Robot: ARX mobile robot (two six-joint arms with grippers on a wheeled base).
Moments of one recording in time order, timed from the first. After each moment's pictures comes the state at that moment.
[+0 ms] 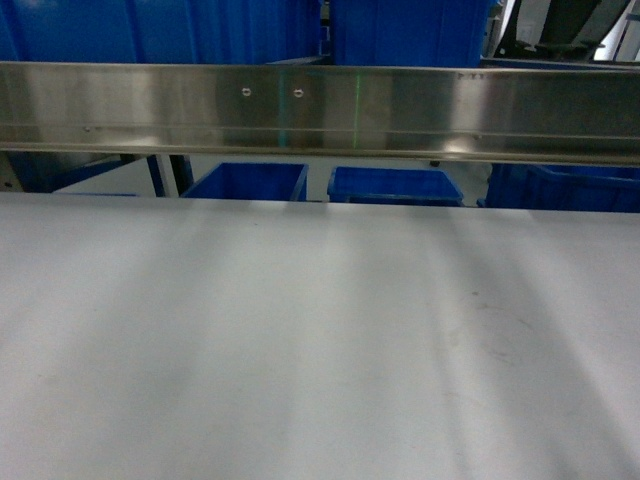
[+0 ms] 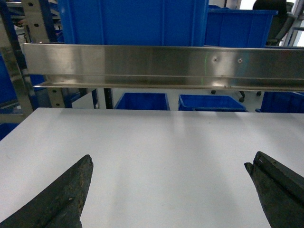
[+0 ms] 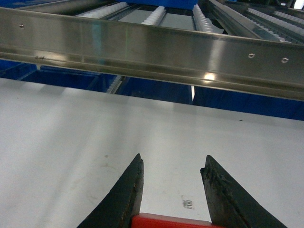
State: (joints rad) left arm 0.00 0.01 0.01 0.00 0.00 -0.01; right arm 0.06 0.97 0.44 0.29 -0.03 -0.07
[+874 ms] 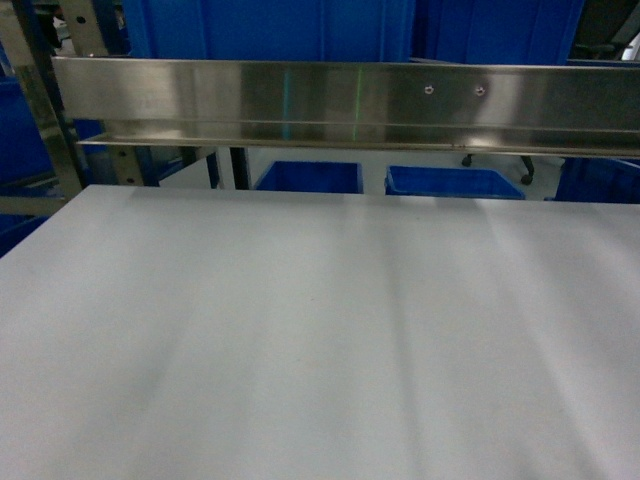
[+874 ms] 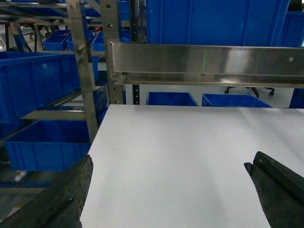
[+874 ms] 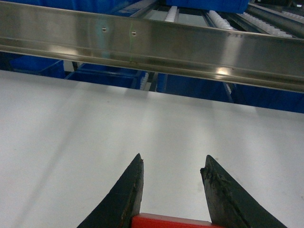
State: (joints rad) left arm 0.00 0.01 0.01 0.00 0.00 -0.01; right arm 0.06 0.97 0.44 0.29 -0.03 -0.07
